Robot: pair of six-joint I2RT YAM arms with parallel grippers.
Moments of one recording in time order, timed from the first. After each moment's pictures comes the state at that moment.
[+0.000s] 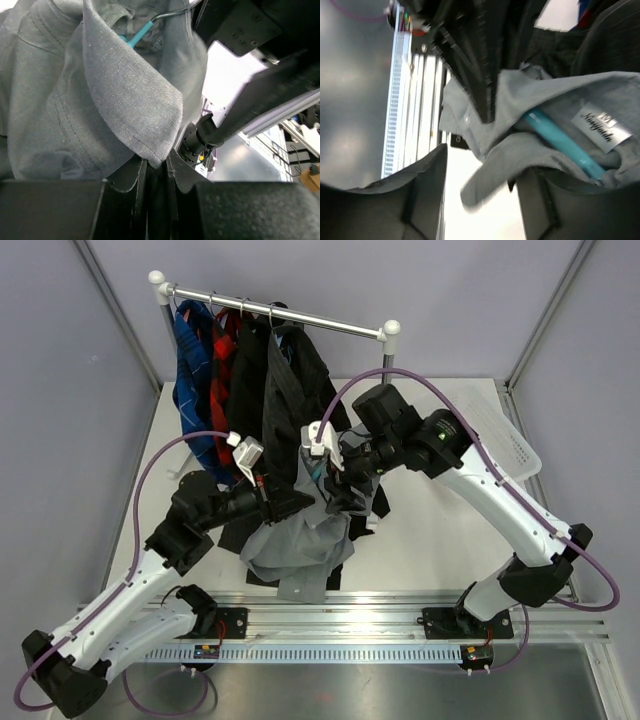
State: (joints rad) left arm -0.65 0.76 0.73 0.02 0.54 -0.56; right arm 0.85 1.54 1.90 -1.16 -0.61 -0.52
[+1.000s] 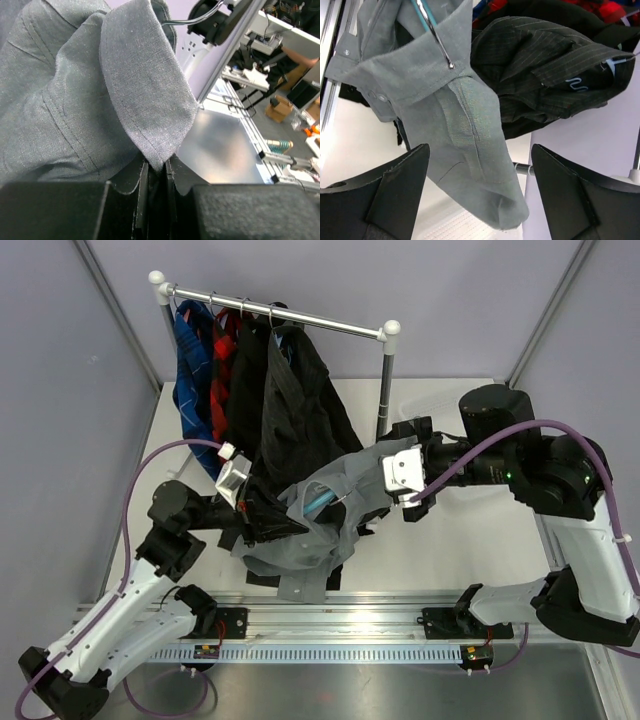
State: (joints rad) left arm -0.60 0.70 0.68 0.29 0.98 -0.57; right arm 0.84 1.30 2.10 -1.35 -0.35 -1.01
